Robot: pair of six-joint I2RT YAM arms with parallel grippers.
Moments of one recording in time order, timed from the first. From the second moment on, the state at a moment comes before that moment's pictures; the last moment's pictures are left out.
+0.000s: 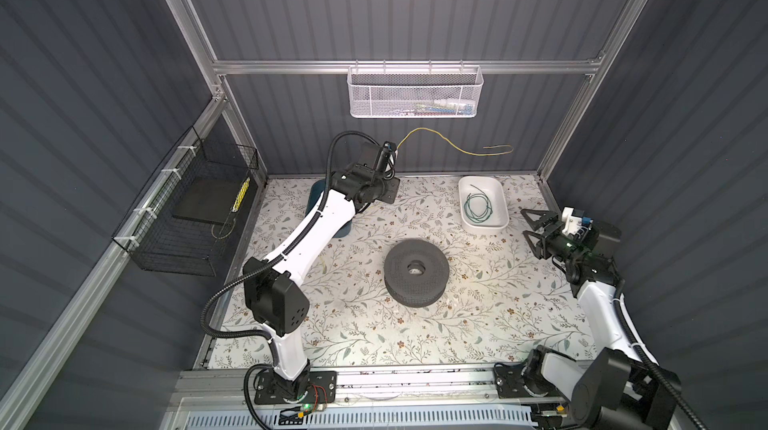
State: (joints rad) left arm -0.55 1.80 1.89 -0.79 -0.11 -0.05; right arm -0.42 1.08 0.67 0.03 -0.85 0.98
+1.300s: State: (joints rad) left arm -0.66 1.82 1.98 -0.75 0.28 -0.21; right arm 0.52 1.45 0.92 0.26 -0.28 0.31
